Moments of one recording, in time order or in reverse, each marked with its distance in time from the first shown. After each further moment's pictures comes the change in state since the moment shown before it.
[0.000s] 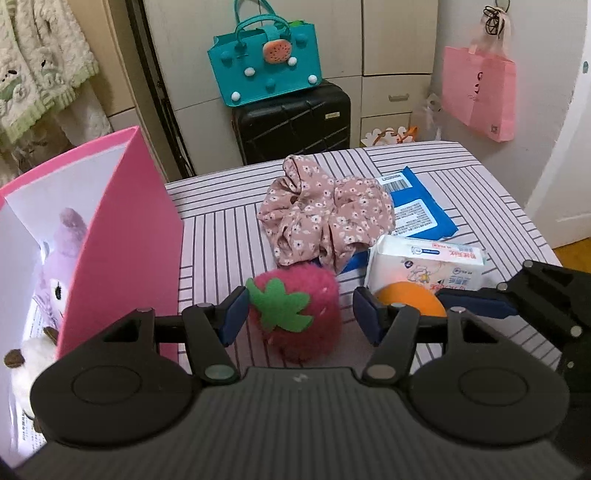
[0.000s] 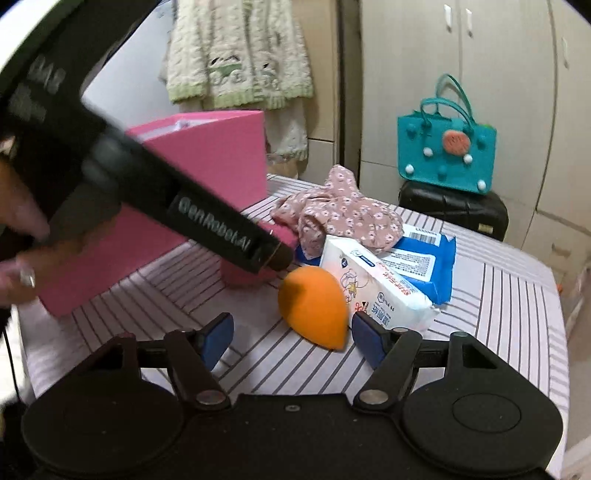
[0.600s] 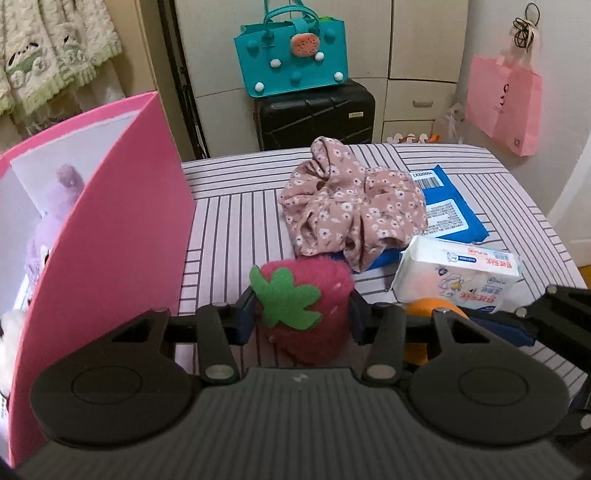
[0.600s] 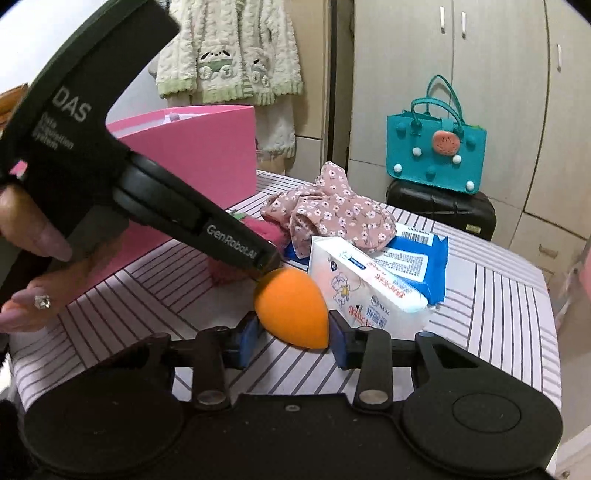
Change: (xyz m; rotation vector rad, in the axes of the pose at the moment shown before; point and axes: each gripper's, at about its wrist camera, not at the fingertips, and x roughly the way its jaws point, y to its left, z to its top) left arm 0.019 0.010 -0.010 -0.093 -0.004 0.027; right arm 0.006 0.007 -0.001 -0.025 0.009 -0.056
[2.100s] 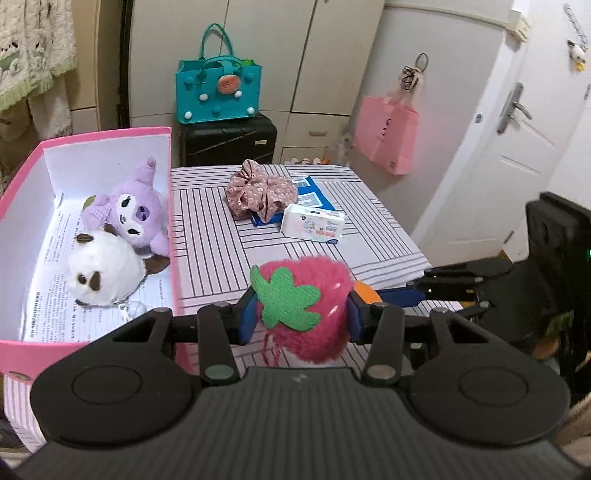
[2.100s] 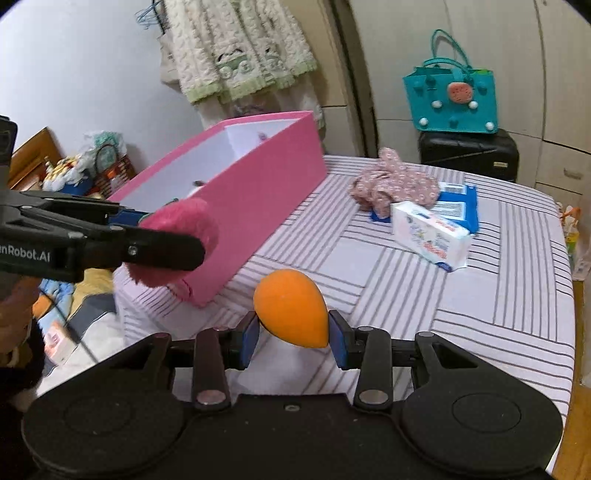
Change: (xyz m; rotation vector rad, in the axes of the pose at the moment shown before) left arm -0.188 0.055 -0.066 0.023 -0.088 -0.370; right arm -0.096 0.048 0.008 0.193 0.122 0.178
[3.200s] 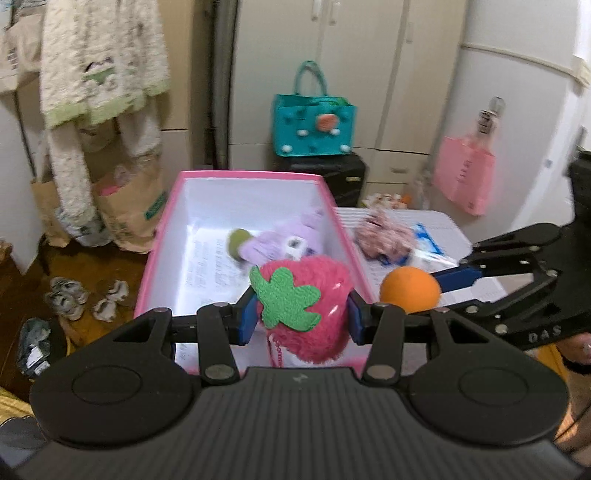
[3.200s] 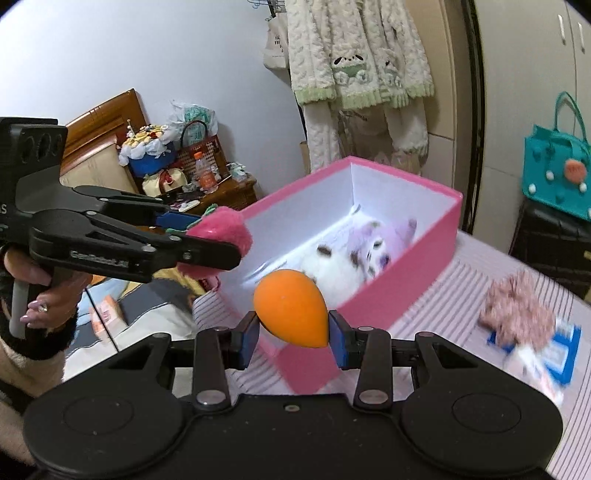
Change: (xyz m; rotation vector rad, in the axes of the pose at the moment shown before) left arm -0.067 0.107 0.021 -0.084 -0.093 0.242; right arm 0.034 0.087 0.105 -0.254 0.023 0.187
